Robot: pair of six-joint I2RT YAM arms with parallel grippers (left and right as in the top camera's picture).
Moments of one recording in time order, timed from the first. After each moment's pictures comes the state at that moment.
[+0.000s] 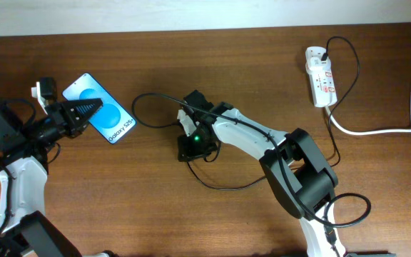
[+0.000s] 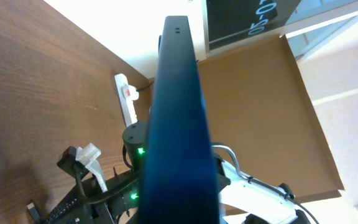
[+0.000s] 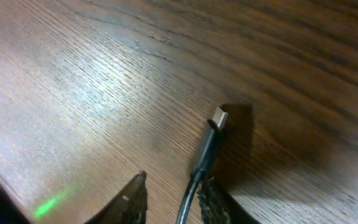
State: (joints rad) left arm 0.52 1.54 0.95 0.06 1.54 -0.70; right arm 0.65 2.19 1.53 -0.71 -0.46 0.30
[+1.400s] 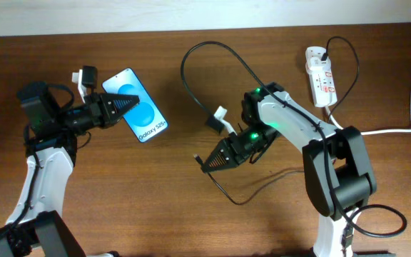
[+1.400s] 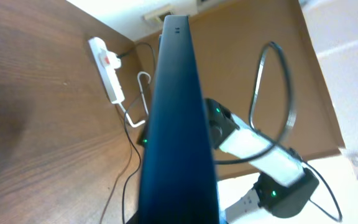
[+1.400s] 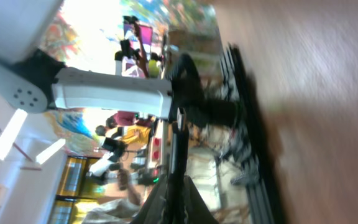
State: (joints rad) left arm 0.28 1.54 0.95 0.18 1.47 -0.77; right arm 0.40 2.05 1.46 -1.68 -1.43 -0.93
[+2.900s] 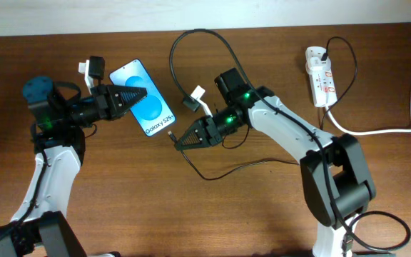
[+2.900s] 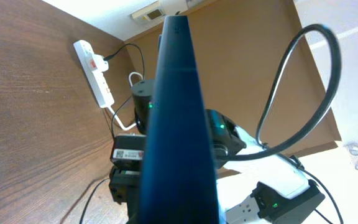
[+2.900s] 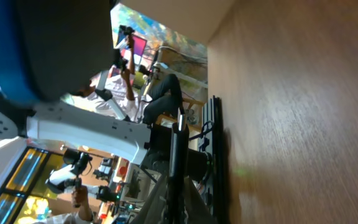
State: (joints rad) left arm 0.22 1.54 0.94 0.44 1.46 -0.99; right arm 0.47 2.00 1.48 -0.73 -1.45 -0.12
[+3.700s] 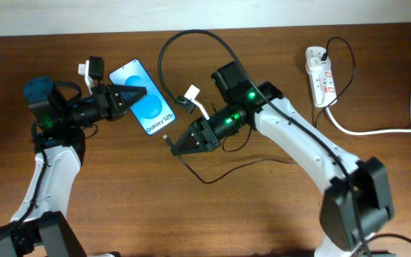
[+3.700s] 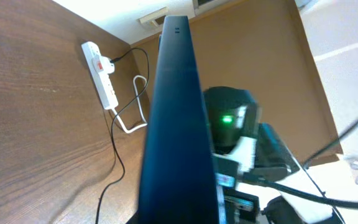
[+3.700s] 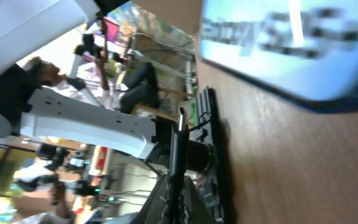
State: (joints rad) left arm 0.22 1.54 0.94 0.40 1.42 -0.99; right arm 0.53 1.84 1.53 -0.89 -1.28 -0.11
